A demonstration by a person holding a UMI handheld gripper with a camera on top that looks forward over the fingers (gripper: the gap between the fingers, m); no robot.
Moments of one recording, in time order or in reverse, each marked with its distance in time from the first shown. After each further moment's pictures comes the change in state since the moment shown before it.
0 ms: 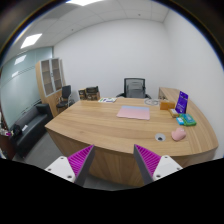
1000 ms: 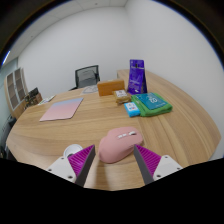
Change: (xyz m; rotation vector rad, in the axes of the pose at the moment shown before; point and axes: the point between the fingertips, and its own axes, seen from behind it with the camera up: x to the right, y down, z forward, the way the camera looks) arm 0.392 0.055 0.191 -0.072 0.274 0.212
